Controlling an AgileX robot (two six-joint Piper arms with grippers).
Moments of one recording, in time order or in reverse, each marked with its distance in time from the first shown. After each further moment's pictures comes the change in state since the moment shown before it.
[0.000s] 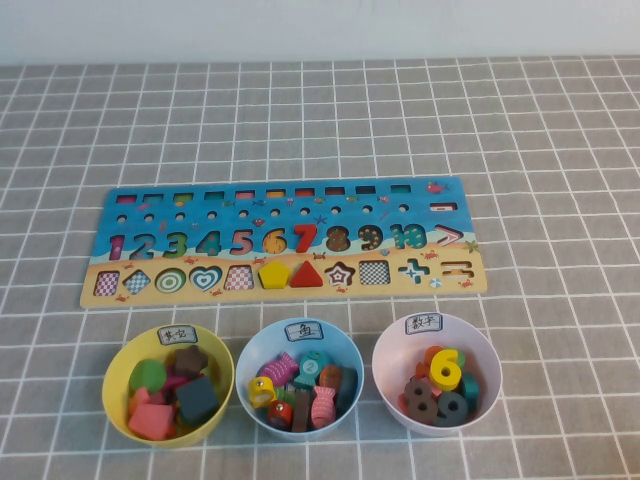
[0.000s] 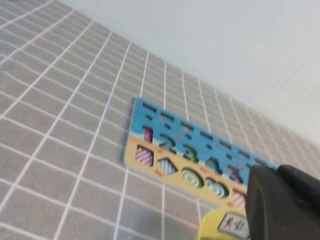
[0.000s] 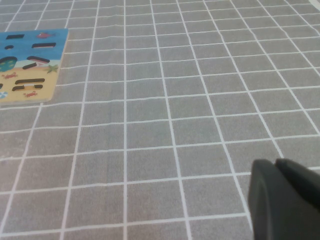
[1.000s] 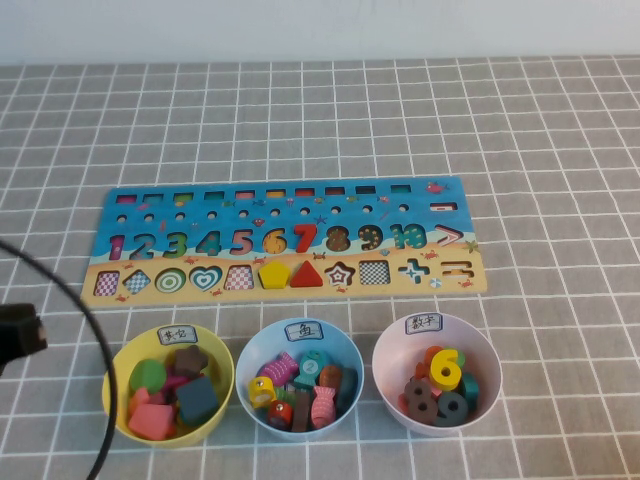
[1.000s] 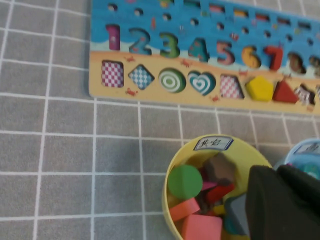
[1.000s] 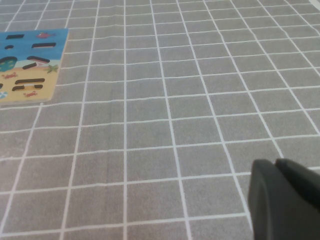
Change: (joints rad) right arm 0.000 0.000 0.000 0.000 0.000 0.000; left arm 0.000 0.776 -0.666 0.069 0.517 0.174
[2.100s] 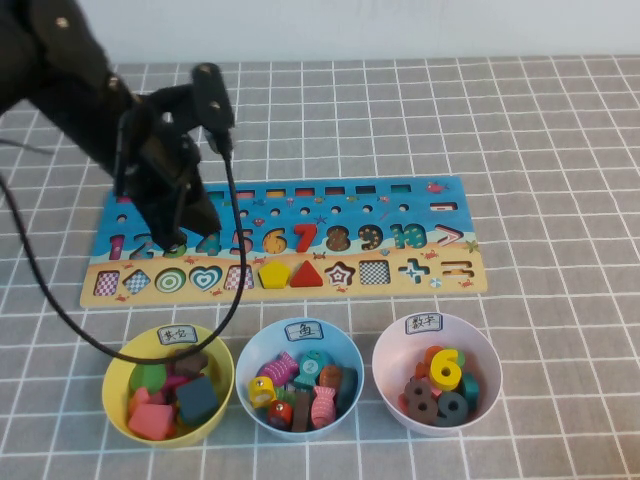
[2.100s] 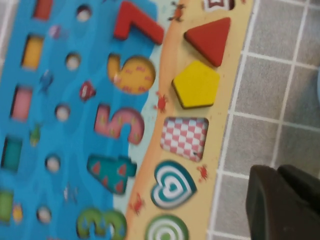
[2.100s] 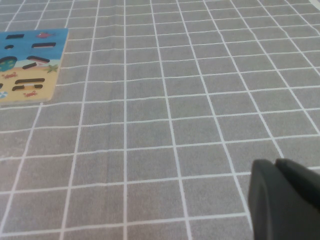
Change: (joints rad) right arm 0.000 0.000 0.000 0.000 0.000 0.000; left arm -0.269 1.045 -0.942 0.093 0.472 1.050
